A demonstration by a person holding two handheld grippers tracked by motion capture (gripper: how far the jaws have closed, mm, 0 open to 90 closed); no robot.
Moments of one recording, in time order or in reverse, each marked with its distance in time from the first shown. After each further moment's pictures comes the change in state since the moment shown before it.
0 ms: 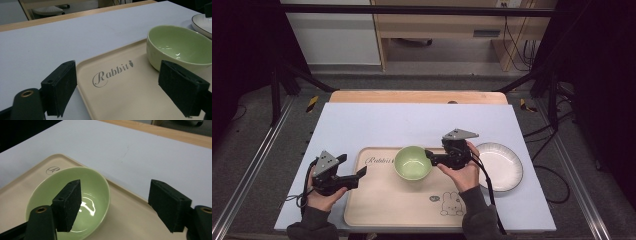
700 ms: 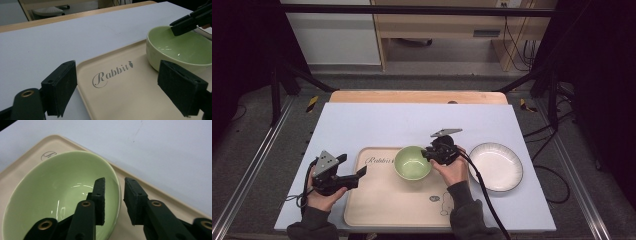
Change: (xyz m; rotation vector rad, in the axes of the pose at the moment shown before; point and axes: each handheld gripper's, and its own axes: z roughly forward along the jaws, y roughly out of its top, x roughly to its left) left arm 0.000 0.000 0.000 -0.007 0.000 -0.002; right arm 0.001 -0.002 0.048 0.164 0.058 0.053
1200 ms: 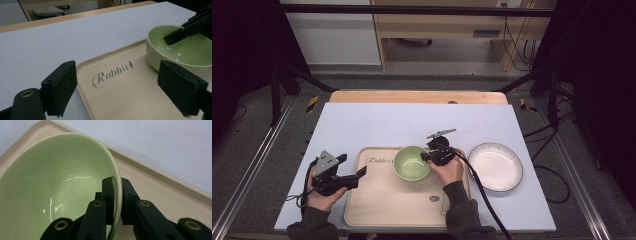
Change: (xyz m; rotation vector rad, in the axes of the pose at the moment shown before) left arm 0.000 0.000 0.000 0.002 -0.001 0.004; right arm -0.001 -0.004 0.022 0.106 0.008 0.059
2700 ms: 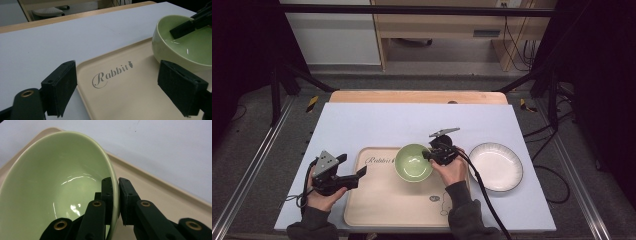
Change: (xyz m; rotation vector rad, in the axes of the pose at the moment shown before) left arm 0.000 0.000 0.000 -0.002 -0.001 0.000; right arm 0.004 0.003 -0.019 -0.032 -0.009 -0.017
